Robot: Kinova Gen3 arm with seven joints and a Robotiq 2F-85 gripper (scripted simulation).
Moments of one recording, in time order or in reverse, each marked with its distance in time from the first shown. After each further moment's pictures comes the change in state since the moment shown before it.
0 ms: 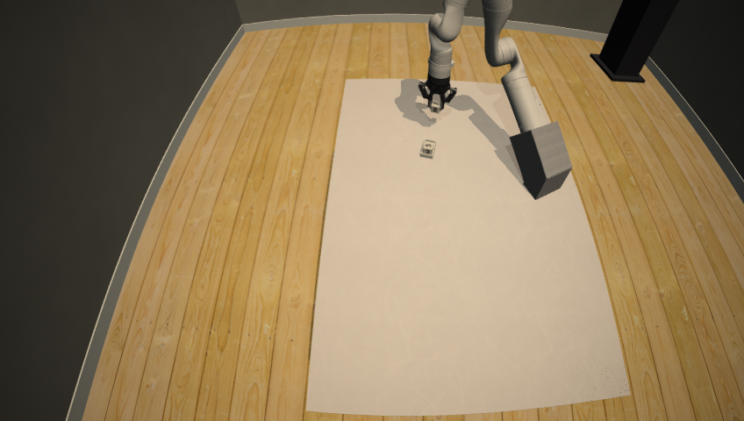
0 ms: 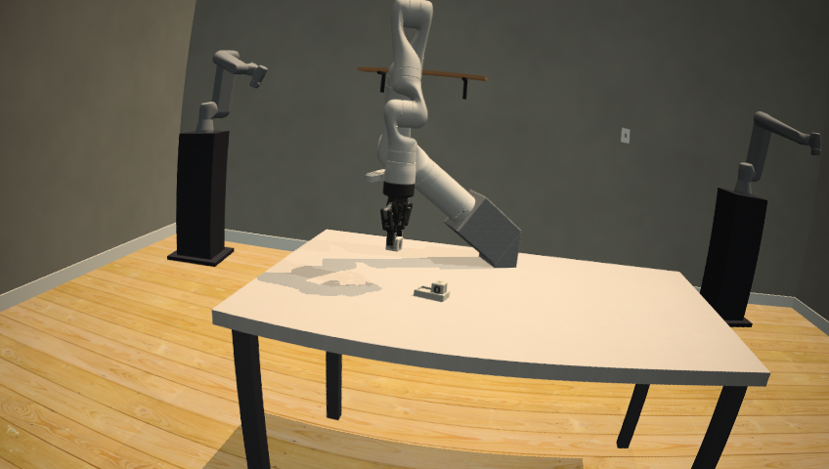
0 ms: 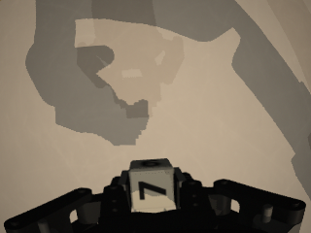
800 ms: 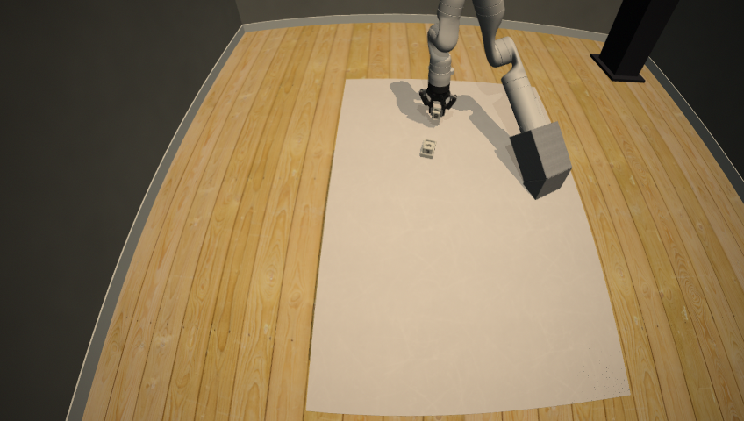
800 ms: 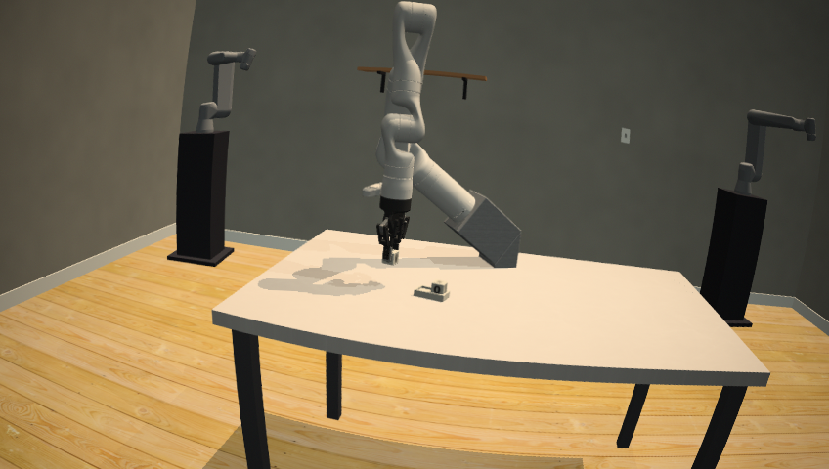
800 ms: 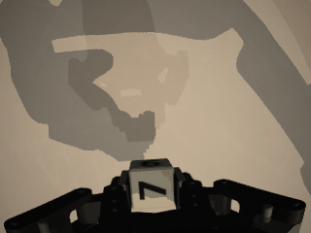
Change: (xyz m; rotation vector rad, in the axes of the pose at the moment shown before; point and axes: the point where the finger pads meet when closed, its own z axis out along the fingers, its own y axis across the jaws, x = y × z) arm 0.010 0.005 0.037 -0.024 0.024 0.017
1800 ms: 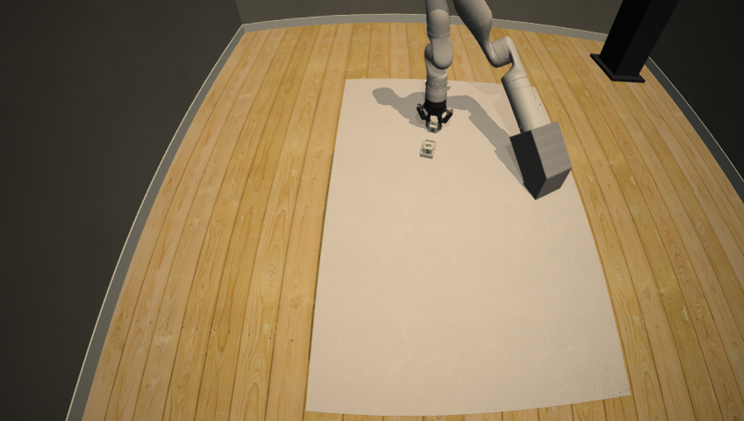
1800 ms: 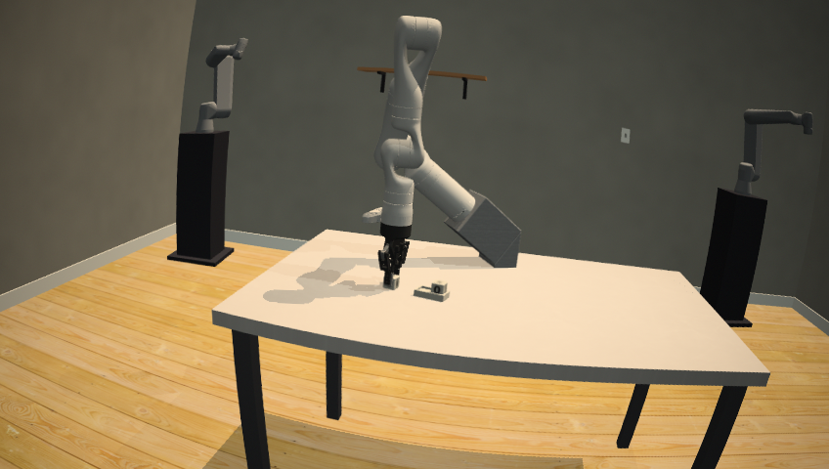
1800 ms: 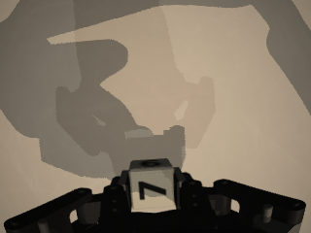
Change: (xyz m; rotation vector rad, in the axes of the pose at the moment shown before) arm -0.012 -0.007 0.062 0.001 -0.010 -0.018
